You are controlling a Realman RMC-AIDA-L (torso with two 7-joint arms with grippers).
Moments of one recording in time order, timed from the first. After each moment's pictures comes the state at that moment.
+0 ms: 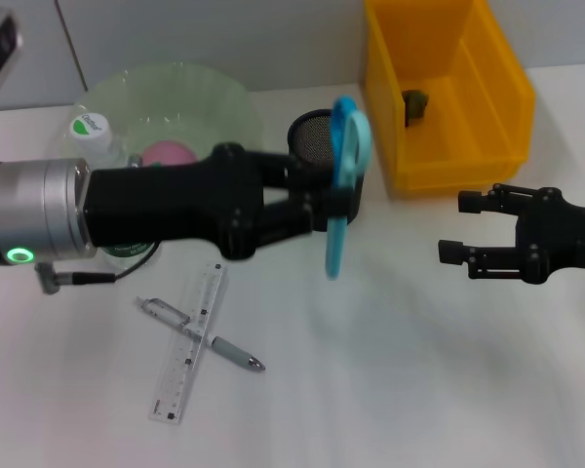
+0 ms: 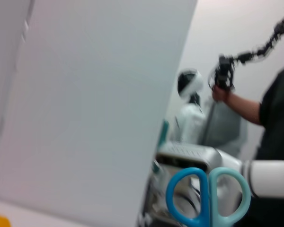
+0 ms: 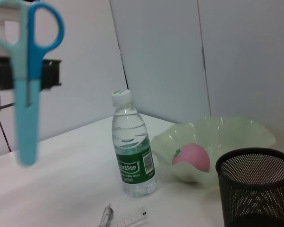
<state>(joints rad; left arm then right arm) -0.58 -2.08 1.17 0.80 1.49 1.67 -1.60 0.41 2.06 -0.58 -0.80 -2.00 -1.66 1.34</state>
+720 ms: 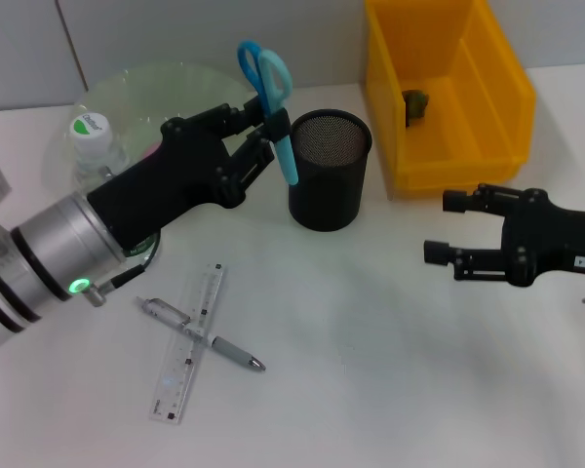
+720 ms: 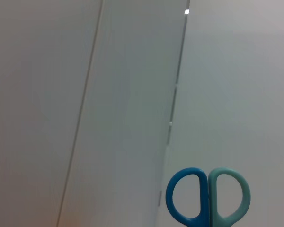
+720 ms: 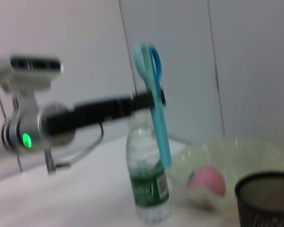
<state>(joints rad) -0.53 -2.08 1.61 0.39 0.64 1.33 -0.90 0.40 2.07 -0.58 -0.75 -1.94 -1.68 1.29</state>
